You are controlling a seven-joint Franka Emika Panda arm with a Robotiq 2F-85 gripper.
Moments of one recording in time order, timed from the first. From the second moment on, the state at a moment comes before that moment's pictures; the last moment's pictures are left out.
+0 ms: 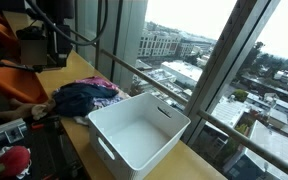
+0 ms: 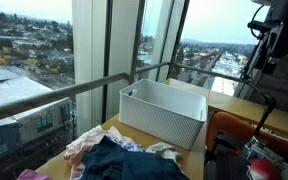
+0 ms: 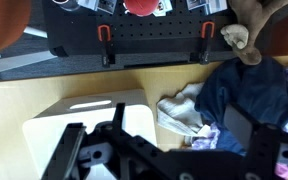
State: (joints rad) arm 0.01 -0.60 0.00 -2.53 -0.02 1.87 0.00
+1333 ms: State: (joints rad) arm 0.21 -0.44 0.17 -2.52 -0.02 2.26 -0.05
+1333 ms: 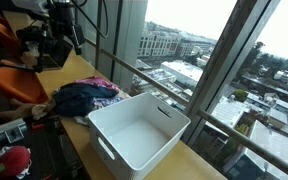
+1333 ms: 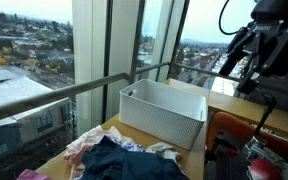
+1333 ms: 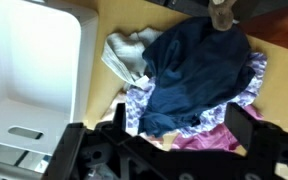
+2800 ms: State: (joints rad) arm 0.33 0.48 0.16 -2.27 -0.19 2.84 -0.04
